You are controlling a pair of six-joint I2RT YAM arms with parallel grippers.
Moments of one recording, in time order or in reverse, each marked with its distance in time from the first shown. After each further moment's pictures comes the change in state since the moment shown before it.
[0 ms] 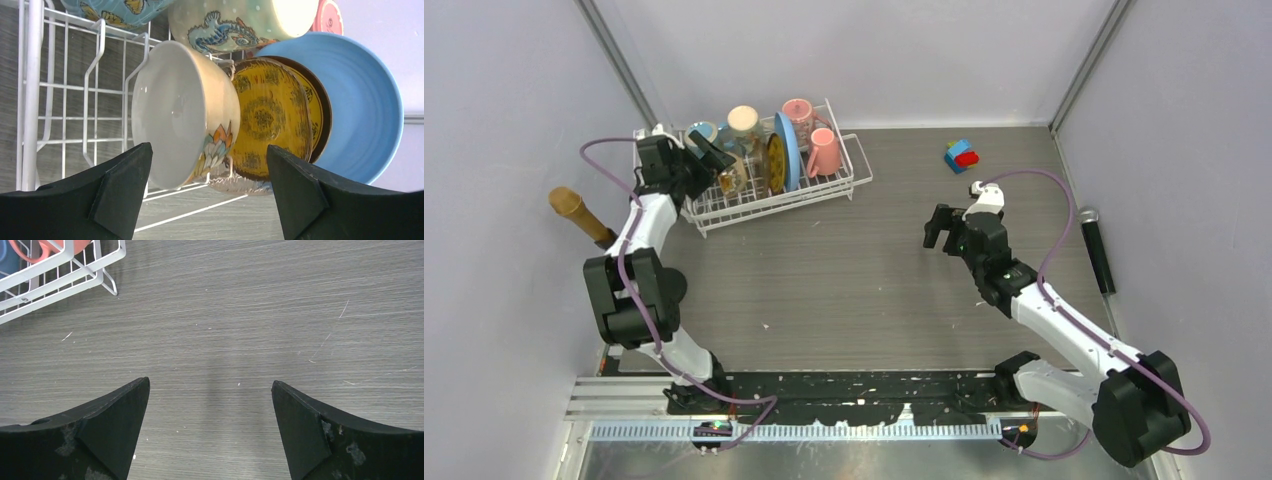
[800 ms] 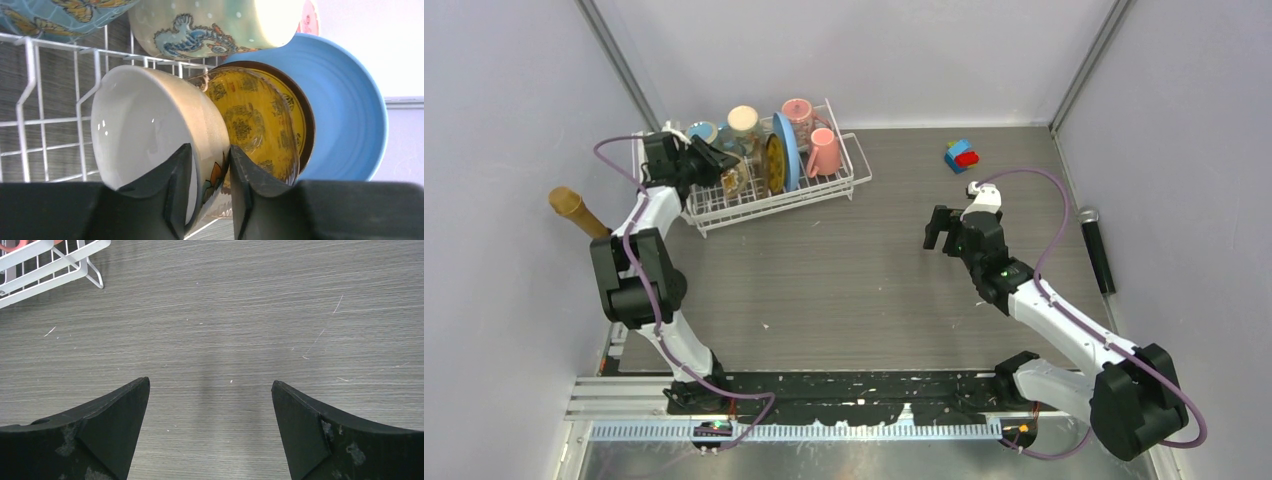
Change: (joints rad) left arm 0.000 0.140 0.063 0.089 0.126 -0.078; right arm 0.000 0.033 0.002 -0.005 0.017 -0.019
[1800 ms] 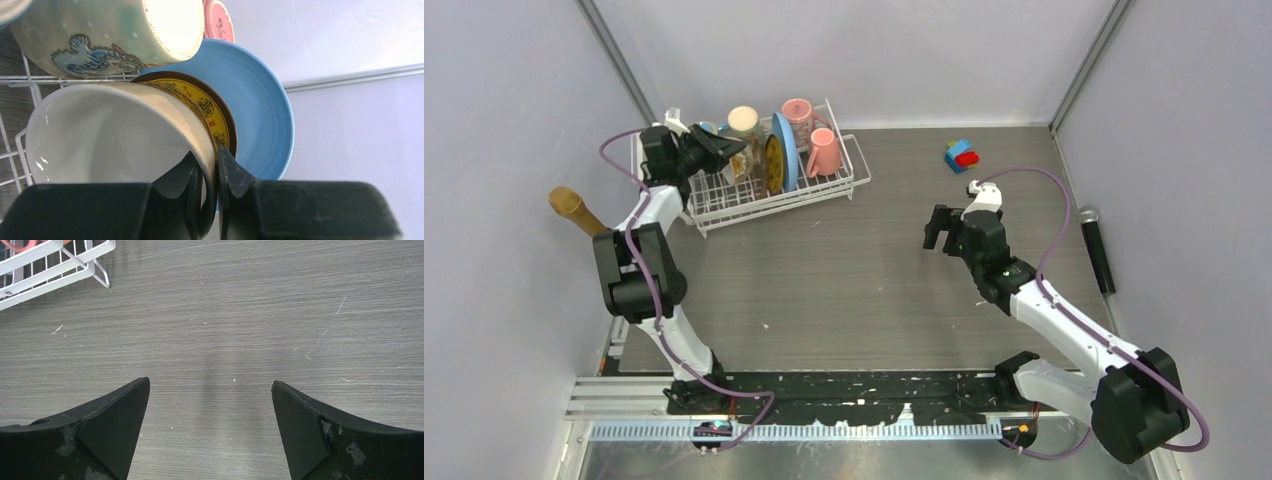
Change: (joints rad) left arm -0.001 0.045 0.010 0.274 0.214 -0.213; right arm 0.000 -0.012 0.015 -0.028 -0.014 0.001
